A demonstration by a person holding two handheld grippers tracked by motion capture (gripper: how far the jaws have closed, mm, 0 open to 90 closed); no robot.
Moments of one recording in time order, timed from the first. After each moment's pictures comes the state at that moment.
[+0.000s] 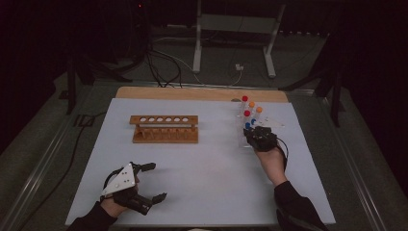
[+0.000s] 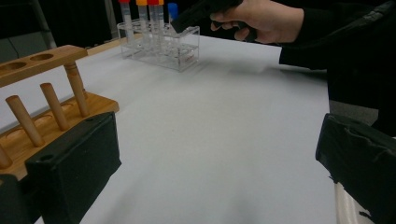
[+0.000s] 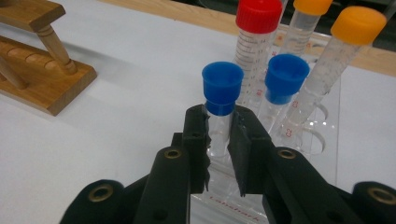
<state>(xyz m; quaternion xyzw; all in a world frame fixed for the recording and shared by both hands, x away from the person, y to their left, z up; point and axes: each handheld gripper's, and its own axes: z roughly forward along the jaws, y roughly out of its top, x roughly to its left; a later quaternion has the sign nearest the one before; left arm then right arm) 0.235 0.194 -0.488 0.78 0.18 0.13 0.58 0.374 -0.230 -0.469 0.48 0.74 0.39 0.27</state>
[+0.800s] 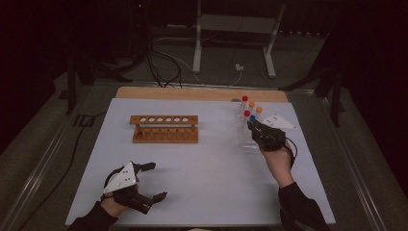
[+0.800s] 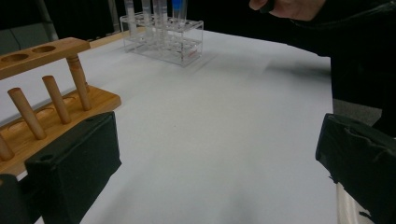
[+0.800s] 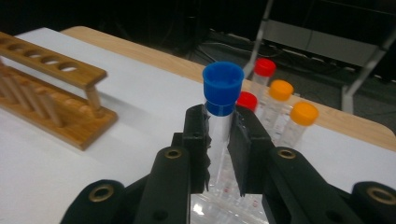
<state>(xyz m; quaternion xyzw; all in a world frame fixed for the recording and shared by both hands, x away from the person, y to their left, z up) 0.238 0.193 -0.486 0.79 0.20 0.13 0.57 0.345 -0.231 -0.421 0.43 0.72 0.44 0.32</state>
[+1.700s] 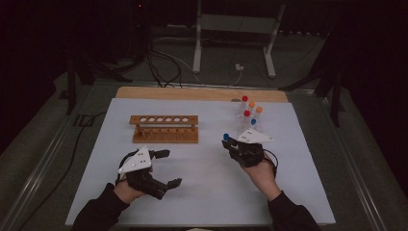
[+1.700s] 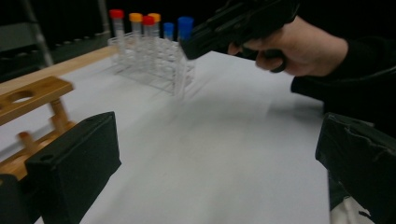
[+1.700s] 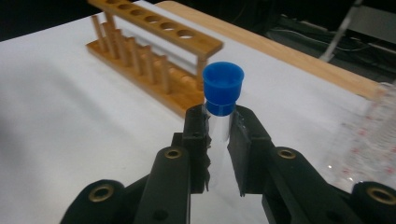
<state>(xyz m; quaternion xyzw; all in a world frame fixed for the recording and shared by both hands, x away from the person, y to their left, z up) 0.265 0.150 -0.445 0.79 0.19 0.09 0.58 0.315 -0.175 -0.442 0.35 0.79 0.45 0.23</state>
